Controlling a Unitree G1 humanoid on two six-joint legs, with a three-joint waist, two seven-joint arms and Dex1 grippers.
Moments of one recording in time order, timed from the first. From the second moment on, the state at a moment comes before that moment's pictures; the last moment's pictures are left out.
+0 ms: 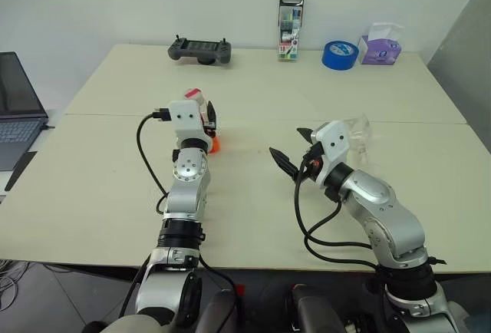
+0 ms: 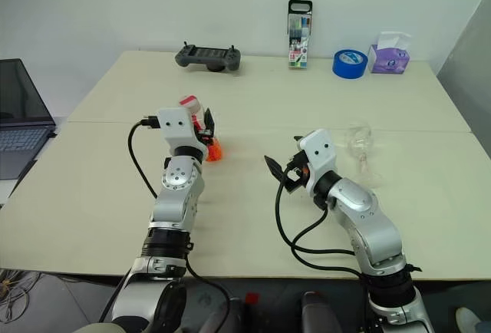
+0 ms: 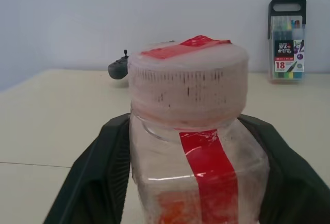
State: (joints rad) left arm -0.61 0.08 0.12 0.31 -0.01 0.03 0.13; right arm -0.36 -0.25 0.14 -0.41 0.23 0.60 0.37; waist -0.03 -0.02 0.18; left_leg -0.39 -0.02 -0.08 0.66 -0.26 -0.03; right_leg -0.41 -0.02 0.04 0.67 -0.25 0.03
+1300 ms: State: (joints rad) left arm -0.41 0.30 -0.10 -0.24 -0.31 0.26 -0.60; right arm -0.64 -0.14 0.04 -0.70 0.53 1.16 0.15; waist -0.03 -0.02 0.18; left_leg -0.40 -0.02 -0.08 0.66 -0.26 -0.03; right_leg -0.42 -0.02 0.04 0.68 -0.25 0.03
